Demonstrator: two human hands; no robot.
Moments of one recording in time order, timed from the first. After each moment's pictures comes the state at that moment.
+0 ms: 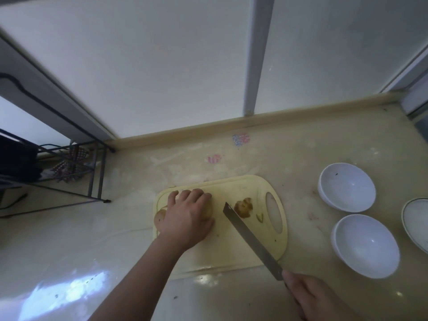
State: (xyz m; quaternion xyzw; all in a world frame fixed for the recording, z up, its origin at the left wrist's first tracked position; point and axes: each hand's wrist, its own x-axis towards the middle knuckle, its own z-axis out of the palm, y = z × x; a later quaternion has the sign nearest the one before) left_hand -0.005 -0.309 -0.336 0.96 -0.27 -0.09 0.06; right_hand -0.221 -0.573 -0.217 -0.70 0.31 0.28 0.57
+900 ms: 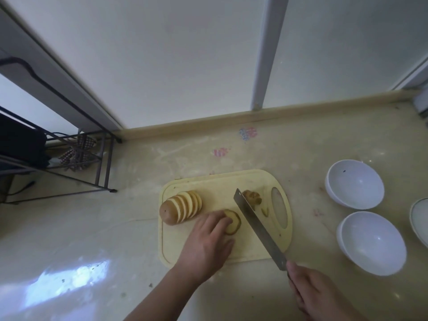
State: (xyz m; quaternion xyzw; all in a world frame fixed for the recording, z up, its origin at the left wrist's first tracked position) left_hand -0.081 -0.311 -0.360 0.90 -0.34 -0.02 0.27; right_hand -0.202 -0.538 -0.289 -0.75 0.32 0.26 0.51
